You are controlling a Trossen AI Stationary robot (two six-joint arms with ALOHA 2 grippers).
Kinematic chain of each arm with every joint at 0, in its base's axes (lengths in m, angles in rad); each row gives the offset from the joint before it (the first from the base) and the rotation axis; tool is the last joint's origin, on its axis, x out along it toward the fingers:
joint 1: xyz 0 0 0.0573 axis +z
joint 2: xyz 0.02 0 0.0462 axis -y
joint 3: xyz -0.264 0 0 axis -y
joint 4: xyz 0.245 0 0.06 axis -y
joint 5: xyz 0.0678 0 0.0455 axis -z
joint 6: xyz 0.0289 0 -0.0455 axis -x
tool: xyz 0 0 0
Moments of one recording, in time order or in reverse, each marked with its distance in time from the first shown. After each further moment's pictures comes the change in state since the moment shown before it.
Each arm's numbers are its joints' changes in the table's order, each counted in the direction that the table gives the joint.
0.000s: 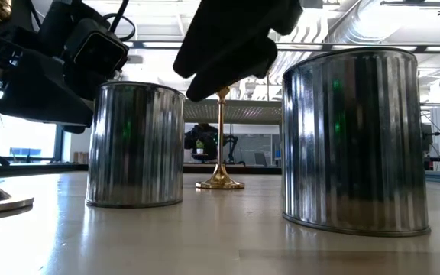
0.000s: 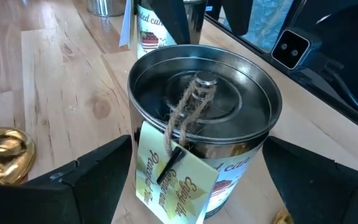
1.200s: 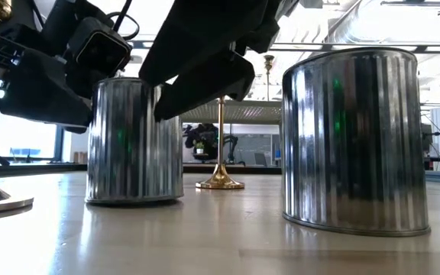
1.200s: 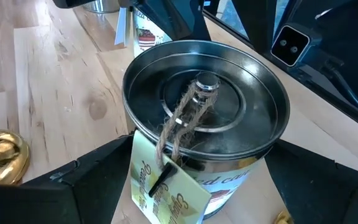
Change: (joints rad) left arm 0.000 -0.001 0.029 -0.030 0.000 -0.004; right arm -0.069 -0.056 0.000 0.126 -0.161 0.032
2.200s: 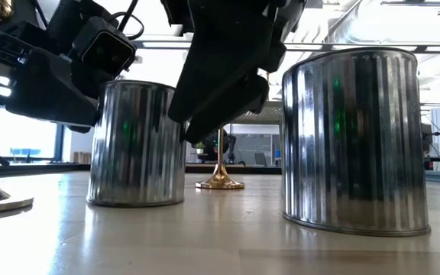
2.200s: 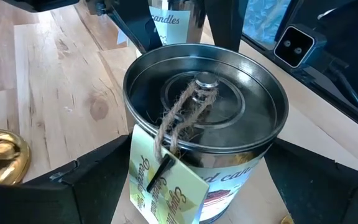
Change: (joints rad) left arm -0.001 0.001 0.021 -0.046 0.008 0.002; right arm -0.011 0.000 0.000 -0.113 -0.003 -0.098
